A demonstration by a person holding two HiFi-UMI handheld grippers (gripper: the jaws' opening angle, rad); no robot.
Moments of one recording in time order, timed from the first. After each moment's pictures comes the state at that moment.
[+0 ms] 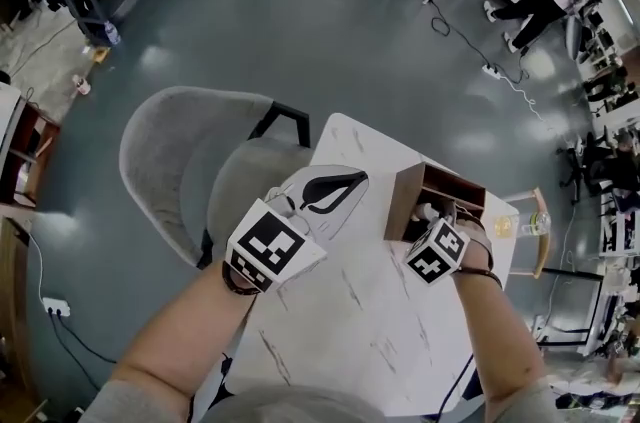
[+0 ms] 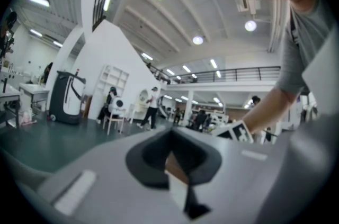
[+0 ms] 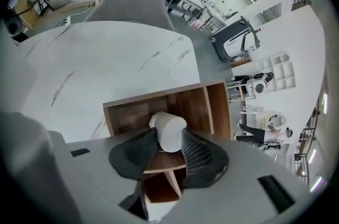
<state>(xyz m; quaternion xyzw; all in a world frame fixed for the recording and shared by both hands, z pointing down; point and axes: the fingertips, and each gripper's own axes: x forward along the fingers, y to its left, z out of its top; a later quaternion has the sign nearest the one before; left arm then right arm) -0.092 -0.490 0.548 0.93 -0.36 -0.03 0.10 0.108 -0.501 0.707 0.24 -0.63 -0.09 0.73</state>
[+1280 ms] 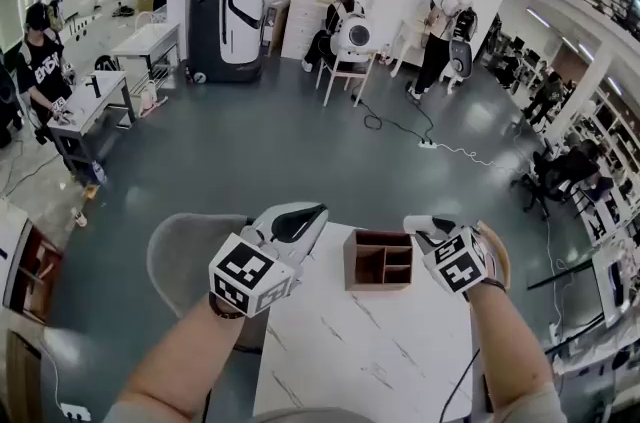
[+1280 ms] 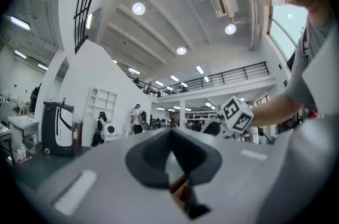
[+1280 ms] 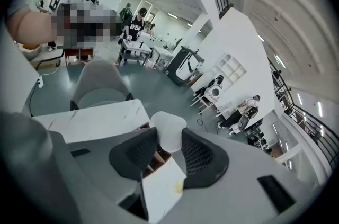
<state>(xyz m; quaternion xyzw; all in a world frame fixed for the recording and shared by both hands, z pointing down) -0.110 -0.454 0.343 0.94 -0.34 -0.05 0.00 0.110 -0.486 0.419 0.45 -0.73 -0.07 0.52</state>
